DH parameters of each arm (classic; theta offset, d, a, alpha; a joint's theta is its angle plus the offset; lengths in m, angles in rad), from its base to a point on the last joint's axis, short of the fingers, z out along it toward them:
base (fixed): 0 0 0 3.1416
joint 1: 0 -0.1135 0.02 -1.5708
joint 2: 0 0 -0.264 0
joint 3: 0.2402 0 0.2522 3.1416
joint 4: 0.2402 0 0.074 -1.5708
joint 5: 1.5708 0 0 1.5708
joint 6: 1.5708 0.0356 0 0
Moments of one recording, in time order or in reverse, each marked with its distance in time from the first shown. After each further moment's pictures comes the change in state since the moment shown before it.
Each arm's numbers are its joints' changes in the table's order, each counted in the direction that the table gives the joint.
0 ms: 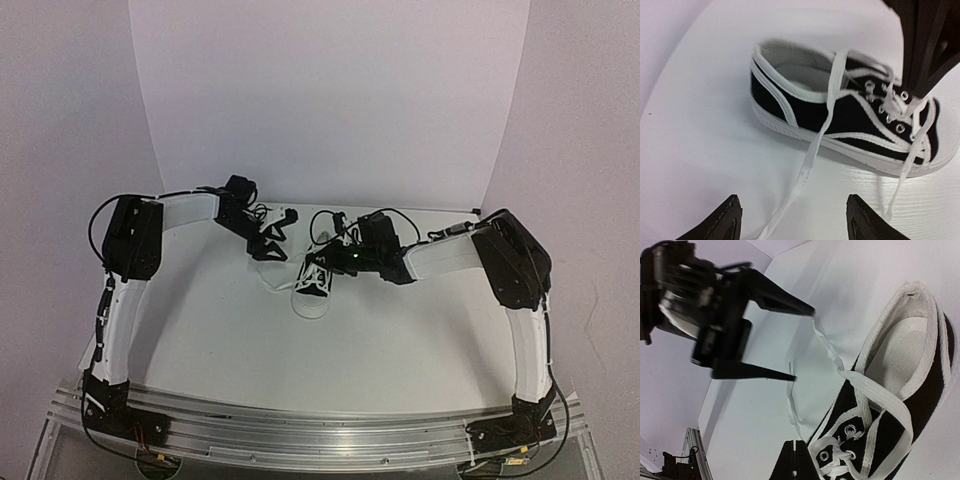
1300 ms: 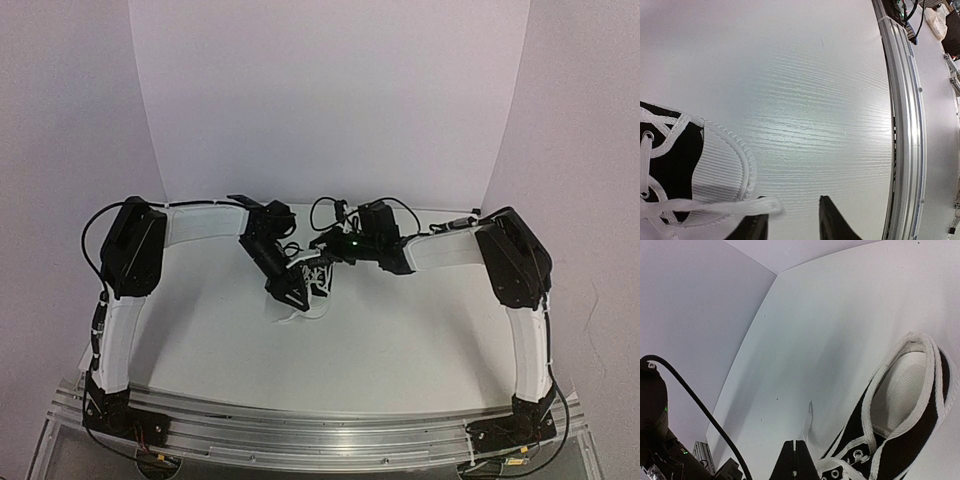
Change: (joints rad) left arm 0.270 0.153 -0.154 0.396 0.072 -0.219; right arm 0.004 0.000 0.077 0.027 0.014 0.034
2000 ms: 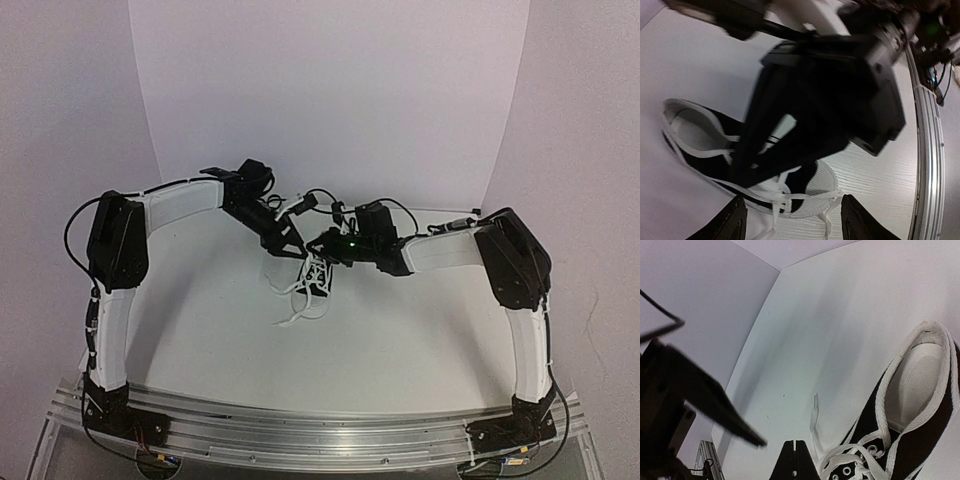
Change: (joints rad) left arm -0.128 0.039 0.126 -0.186 0.005 -0.166; right arm -0.010 0.000 0.000 -0.001 0.000 0.031
